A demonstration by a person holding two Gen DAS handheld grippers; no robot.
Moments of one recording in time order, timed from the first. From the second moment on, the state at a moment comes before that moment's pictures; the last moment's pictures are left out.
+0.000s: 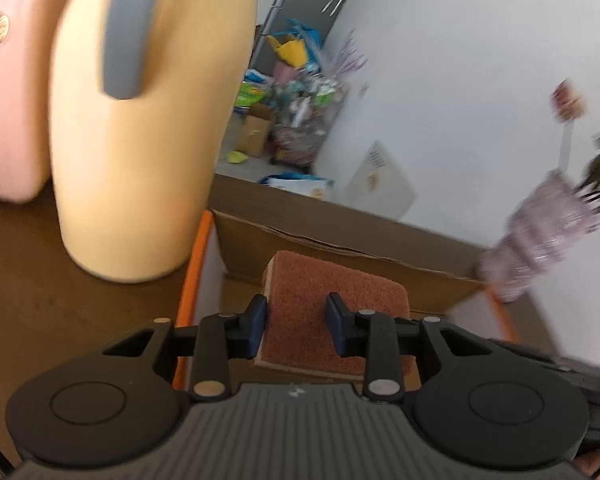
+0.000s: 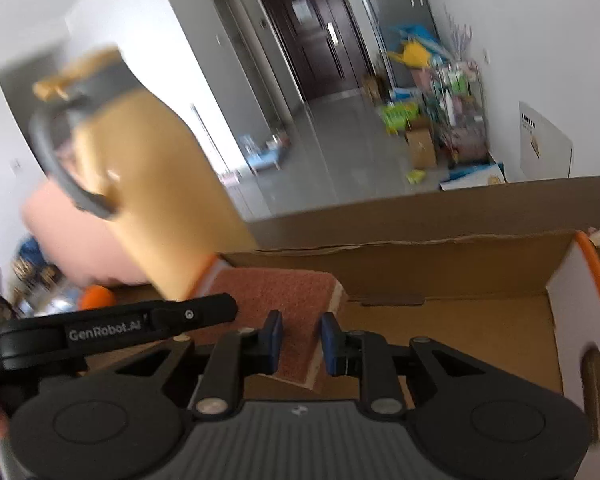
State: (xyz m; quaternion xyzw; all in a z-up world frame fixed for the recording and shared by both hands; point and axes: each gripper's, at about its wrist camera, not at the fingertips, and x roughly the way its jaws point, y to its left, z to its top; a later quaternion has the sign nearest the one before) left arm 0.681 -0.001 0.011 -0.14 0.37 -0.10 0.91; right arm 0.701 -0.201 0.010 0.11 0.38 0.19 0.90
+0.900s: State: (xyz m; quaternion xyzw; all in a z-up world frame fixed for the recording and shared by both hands) left arm 0.516 0.017 0.118 0.00 0.26 -0.04 0.96; right arm 0.538 -0.328 0.117 0.00 0.30 0.10 0.95
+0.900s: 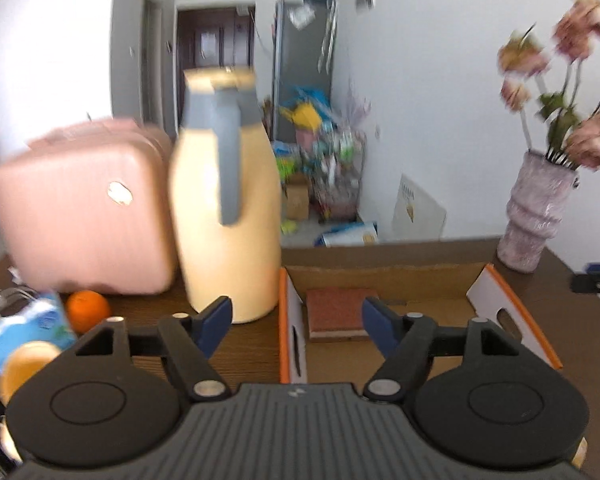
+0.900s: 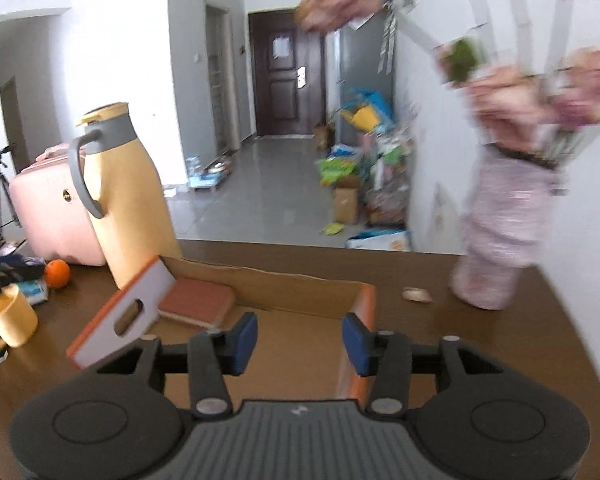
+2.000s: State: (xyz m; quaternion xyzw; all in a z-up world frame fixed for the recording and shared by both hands) left arm 0.088 -0.002 0.011 0.07 0.10 -0.04 0.99; right arm 0.081 -0.284 -0.023 0.03 0.09 0.08 0.99
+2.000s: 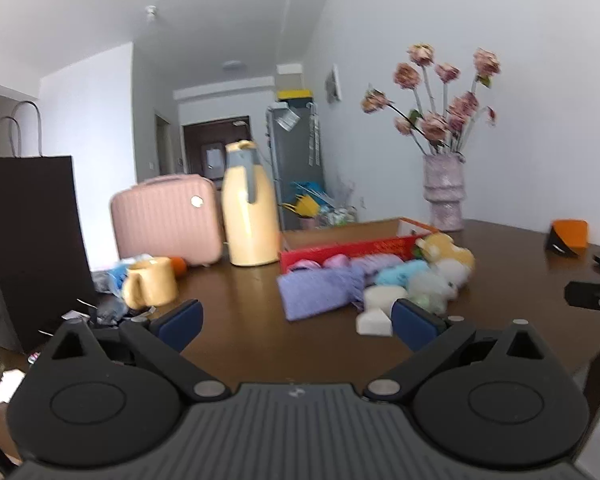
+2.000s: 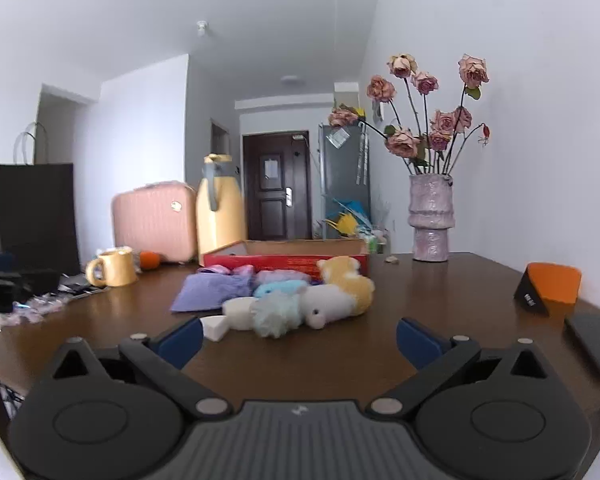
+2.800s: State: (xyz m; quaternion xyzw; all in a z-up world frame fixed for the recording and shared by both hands) left arm 0.241 -0.060 -0.035 0.04 0.25 -0.09 0.96; right arm 0.196 -0.292 -0.029 0.01 0.16 0.14 0.98
